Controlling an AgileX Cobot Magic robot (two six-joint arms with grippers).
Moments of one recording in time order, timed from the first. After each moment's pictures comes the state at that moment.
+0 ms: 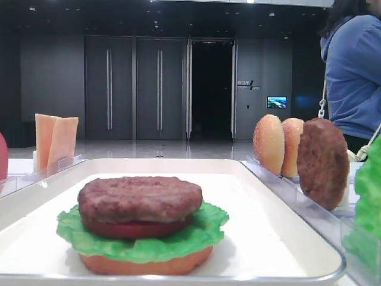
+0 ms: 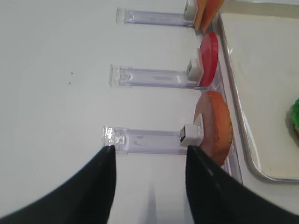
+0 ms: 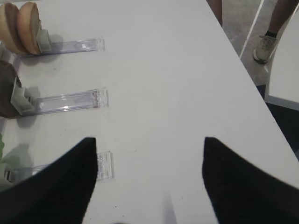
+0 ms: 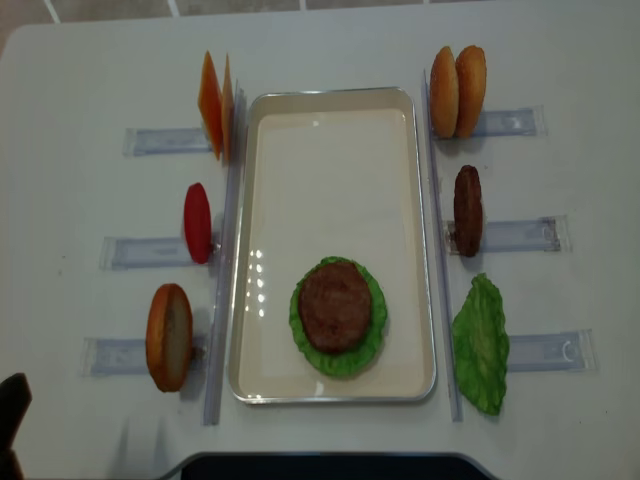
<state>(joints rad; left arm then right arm) -0.03 0.10 -0.48 0.04 1.11 -0.11 -0.04 -0.01 -0.50 -0.05 1.14 0.04</state>
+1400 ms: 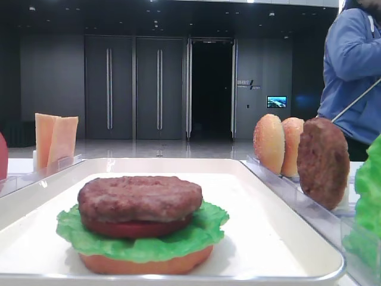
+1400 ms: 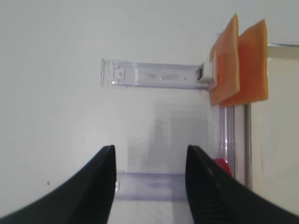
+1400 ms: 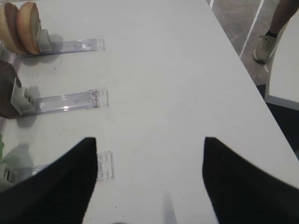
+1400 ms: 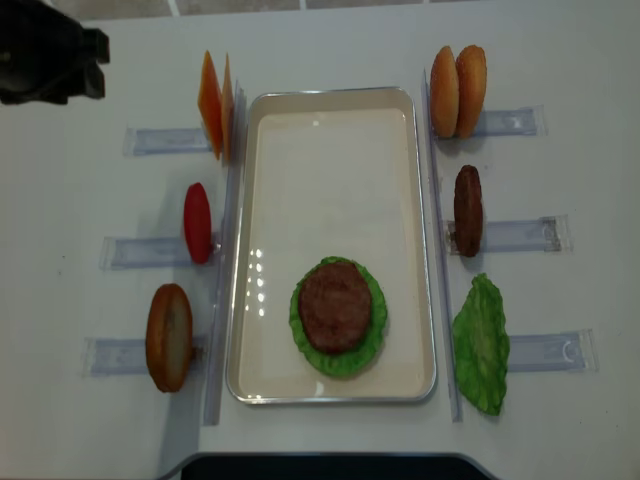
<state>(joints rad) -0.03 1.46 -1.23 0.05 0.88 -0.11 -0.04 -0.01 -0.50 -0.05 1.14 0.04</state>
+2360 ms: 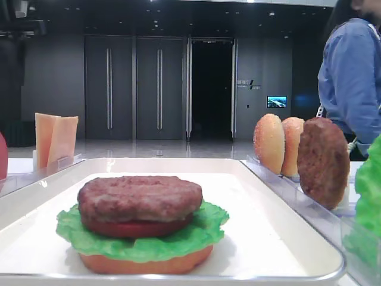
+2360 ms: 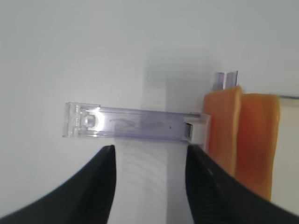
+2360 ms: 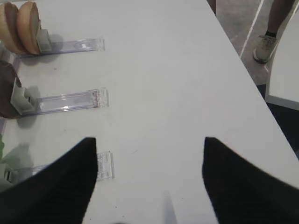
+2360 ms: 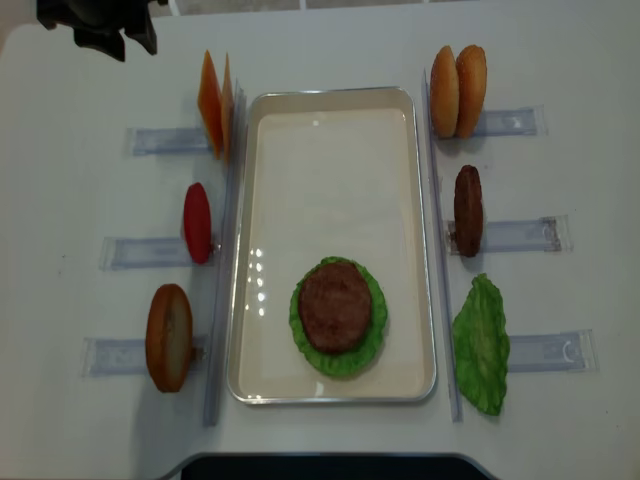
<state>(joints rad) -0.08 1.90 -1.65 0.05 1.00 -0.20 -0.04 -0.01 -0.50 -0.05 1.14 0.04</state>
